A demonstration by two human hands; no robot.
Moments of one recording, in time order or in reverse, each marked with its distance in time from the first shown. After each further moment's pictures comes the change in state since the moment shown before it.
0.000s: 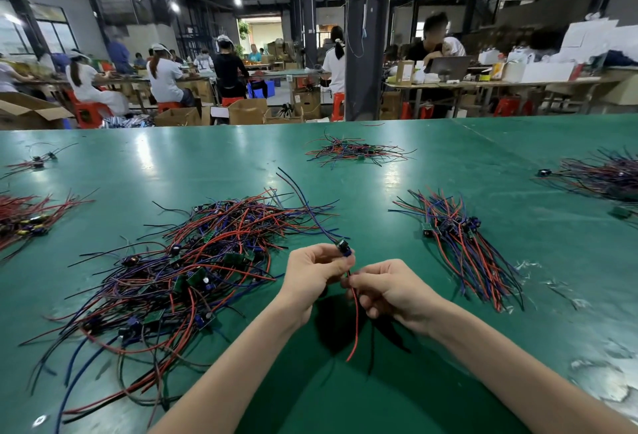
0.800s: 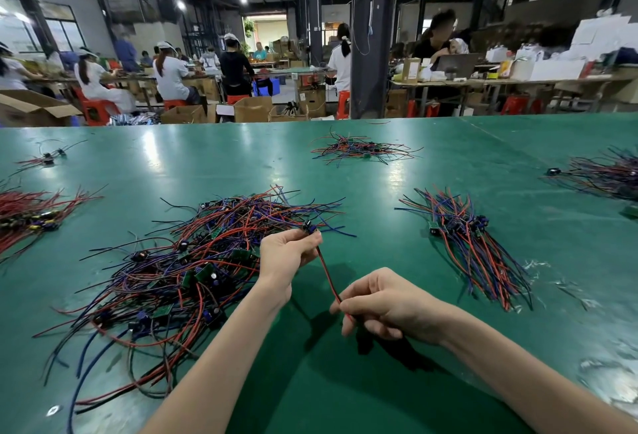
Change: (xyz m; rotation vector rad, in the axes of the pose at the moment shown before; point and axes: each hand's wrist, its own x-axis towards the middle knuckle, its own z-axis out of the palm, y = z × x) left_hand 0.020 0.014 -0.033 -0.016 0.279 -0.004; right_hand -0.015 -0.001 0.007 -0.249 -0.305 0.030
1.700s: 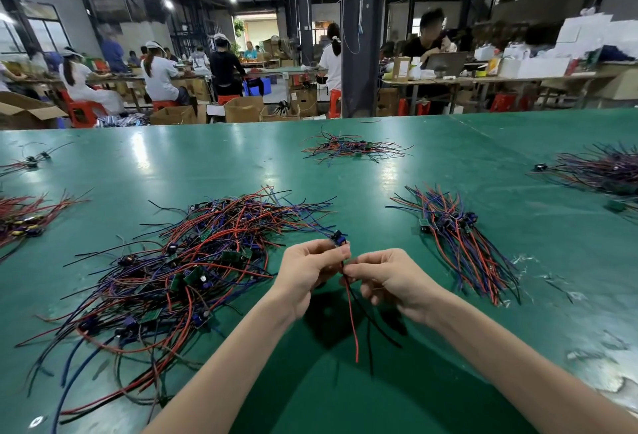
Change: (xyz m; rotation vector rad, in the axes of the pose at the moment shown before) left_hand -0.028 -0.008 0.026 -0.049 -0.304 -0.125; right_hand 0.013 0.001 -0.018 0.232 0.343 -0.053
